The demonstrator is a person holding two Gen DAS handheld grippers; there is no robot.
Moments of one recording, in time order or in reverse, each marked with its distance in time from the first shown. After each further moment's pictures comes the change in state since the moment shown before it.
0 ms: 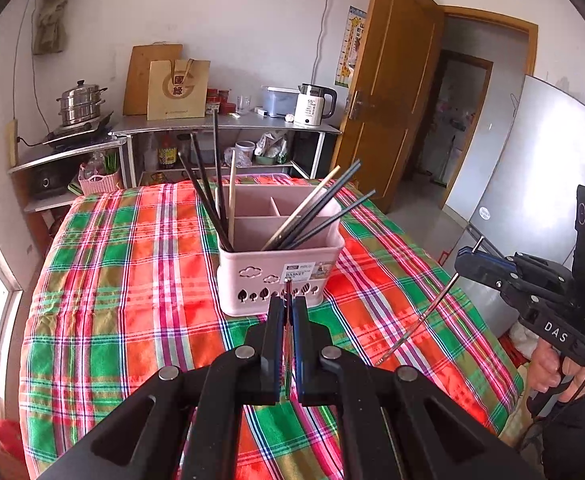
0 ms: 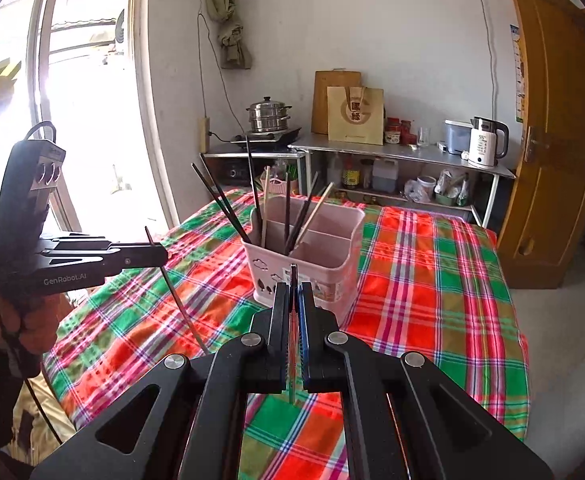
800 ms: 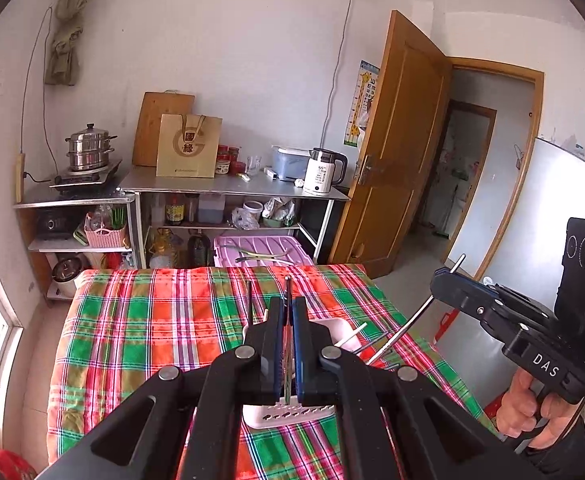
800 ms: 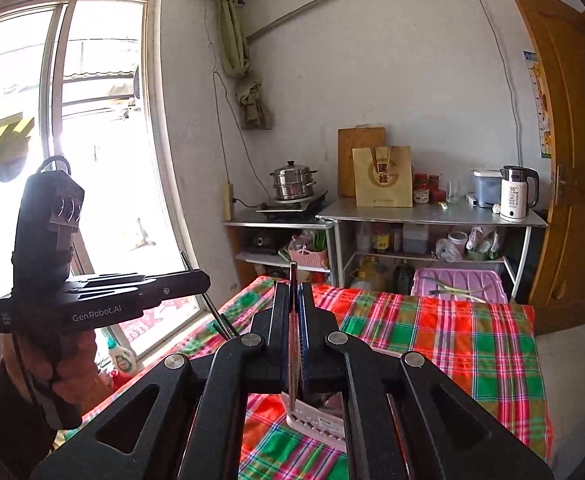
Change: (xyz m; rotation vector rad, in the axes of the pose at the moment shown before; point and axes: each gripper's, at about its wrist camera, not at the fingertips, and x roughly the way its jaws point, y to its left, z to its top) left arm -0.013 0.031 0.126 -0.034 -0.174 0.000; right arm 0.035 0.000 0.119 0.044 -0.194 0.103
